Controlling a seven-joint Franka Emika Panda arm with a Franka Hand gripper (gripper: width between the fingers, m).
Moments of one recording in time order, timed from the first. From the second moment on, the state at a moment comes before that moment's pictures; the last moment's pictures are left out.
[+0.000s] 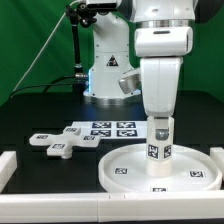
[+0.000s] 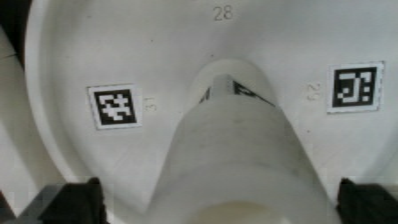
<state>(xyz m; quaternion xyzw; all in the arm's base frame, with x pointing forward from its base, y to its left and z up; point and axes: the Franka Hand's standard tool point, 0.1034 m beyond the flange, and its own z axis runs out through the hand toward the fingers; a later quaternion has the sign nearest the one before) 0.564 0.043 0.077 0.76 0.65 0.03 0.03</state>
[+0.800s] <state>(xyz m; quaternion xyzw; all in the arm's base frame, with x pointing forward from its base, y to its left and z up) 0.562 0.040 0.072 0.65 0.76 0.01 0.05</state>
